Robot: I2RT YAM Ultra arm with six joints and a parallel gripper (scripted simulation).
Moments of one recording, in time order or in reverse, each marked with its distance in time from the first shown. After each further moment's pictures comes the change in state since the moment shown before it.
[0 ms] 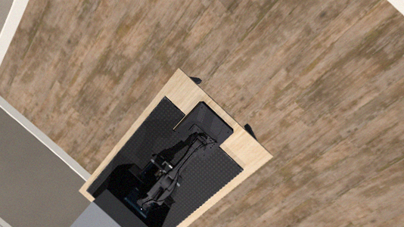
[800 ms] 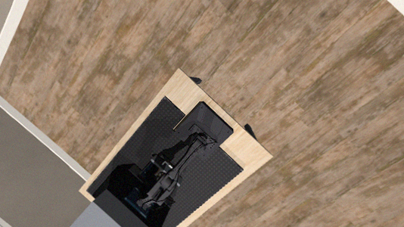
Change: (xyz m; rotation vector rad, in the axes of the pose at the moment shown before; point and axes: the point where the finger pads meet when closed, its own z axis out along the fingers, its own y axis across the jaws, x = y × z) arm -0.001 -0.002 -0.002 0.018 0.001 -0.002
